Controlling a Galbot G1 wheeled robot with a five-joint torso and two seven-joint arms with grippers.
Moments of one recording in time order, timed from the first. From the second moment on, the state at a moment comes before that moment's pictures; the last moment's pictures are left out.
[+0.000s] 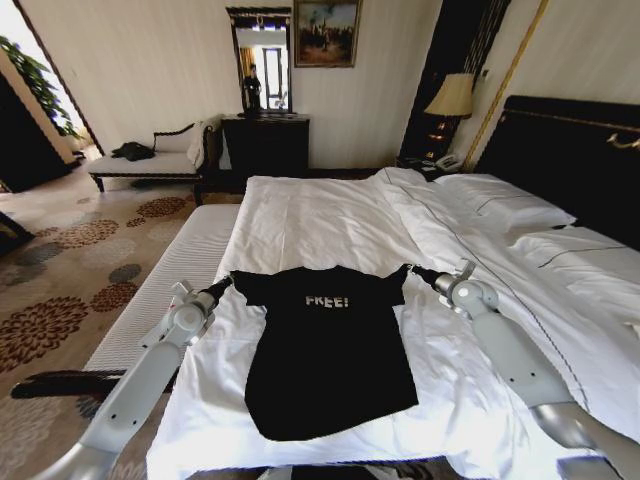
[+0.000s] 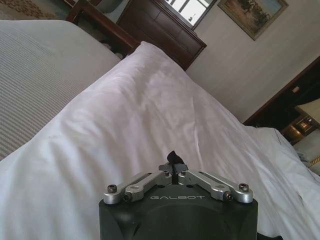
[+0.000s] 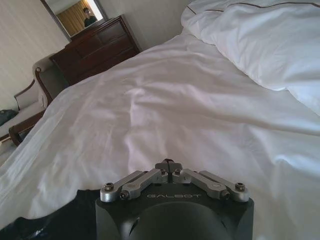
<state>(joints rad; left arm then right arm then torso) 0.86 -0.97 -0.28 -1.58 -1.37 0.26 -0.28 -0.72 0.86 0.32 1.33 1.19 -0.47 0.06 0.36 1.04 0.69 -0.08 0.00</state>
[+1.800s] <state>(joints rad) 0.92 -0.99 -0.28 -1.60 -1.33 0.25 -0.27 -0.76 1.00 0.03 1.56 1.01 -0.46 0.13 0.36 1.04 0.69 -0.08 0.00</state>
